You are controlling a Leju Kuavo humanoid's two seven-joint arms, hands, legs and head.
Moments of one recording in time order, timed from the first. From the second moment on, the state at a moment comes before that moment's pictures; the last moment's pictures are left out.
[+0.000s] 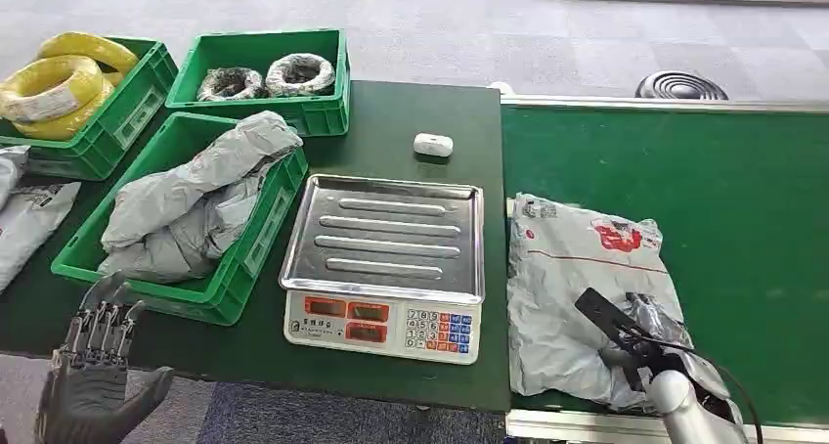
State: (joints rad) left arm 0.37 -0.27 0.27 -2.04 0.03 -0.41 -0.41; right arm -0.23 -0.31 0.08 -0.96 0.77 0.19 0.16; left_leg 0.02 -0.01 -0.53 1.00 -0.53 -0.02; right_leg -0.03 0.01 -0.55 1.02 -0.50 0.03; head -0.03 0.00
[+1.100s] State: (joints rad) left arm 0.44 -0.24 0.17 -2.06 0.03 -0.33 -0.46; right arm -0.11 -0.40 -0.11 -1.39 0.41 -0.59 -0.17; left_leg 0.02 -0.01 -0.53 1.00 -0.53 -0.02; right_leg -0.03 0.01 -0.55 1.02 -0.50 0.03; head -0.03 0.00
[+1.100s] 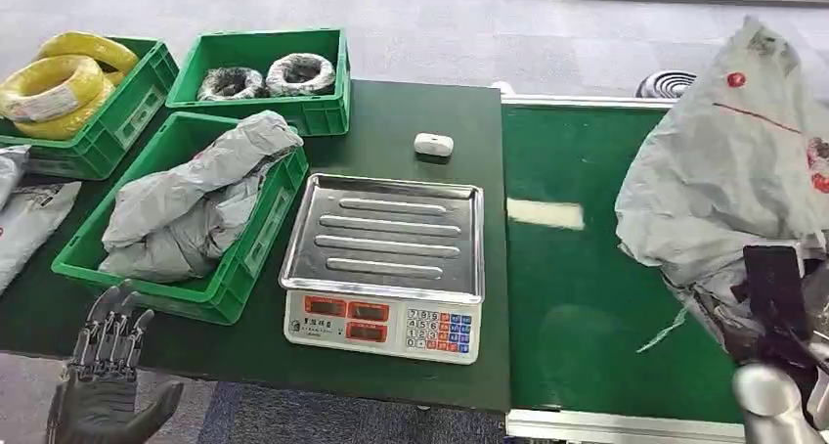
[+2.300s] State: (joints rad) left arm 0.28 -0.13 0.07 -1.98 0.02 -0.27 -0.45; right arm -0.50 -0.03 0.60 -1.21 0.93 0.01 -0.04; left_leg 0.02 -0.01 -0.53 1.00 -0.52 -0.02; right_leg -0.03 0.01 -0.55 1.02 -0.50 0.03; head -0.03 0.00
